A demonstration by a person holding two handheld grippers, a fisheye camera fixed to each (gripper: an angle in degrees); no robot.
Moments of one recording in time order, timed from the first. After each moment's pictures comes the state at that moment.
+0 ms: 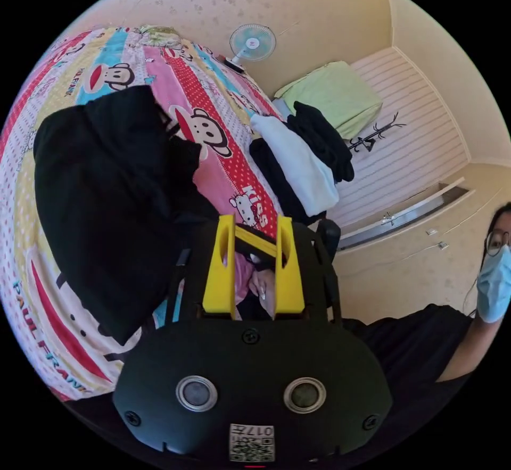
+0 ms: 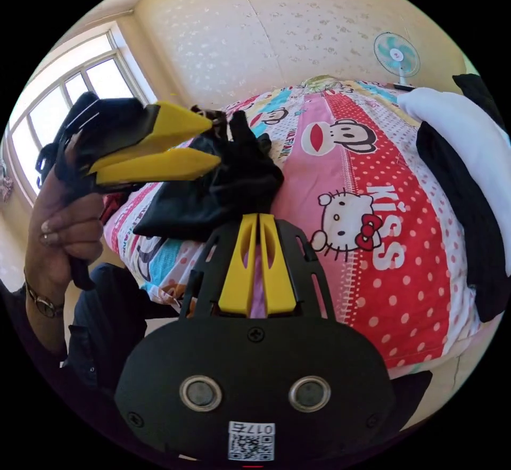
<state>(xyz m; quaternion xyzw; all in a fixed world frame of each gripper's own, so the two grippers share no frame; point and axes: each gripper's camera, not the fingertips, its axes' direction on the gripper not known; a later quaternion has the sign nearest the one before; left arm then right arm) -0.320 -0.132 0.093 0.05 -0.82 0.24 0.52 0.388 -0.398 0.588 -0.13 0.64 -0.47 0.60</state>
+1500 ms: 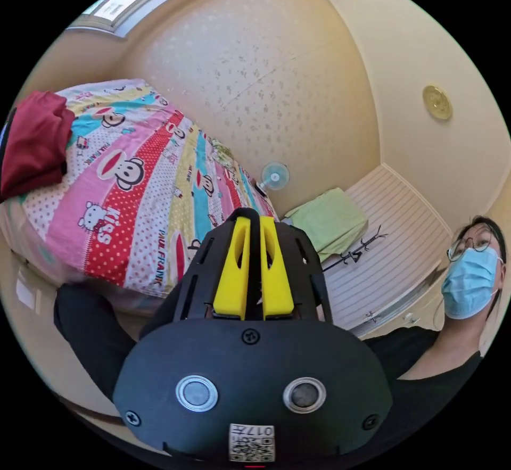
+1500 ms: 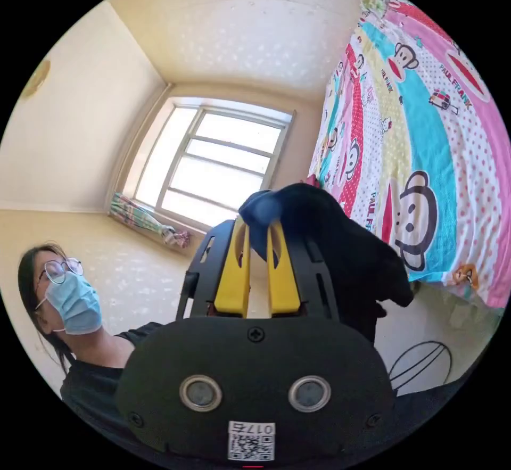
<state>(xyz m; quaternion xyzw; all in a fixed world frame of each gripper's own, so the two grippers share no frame) -0.196 0.278 0.199 0.31 -0.69 0.44 0.48 0.166 -0.339 0.633 -0.32 0.33 -0.19 0.87</state>
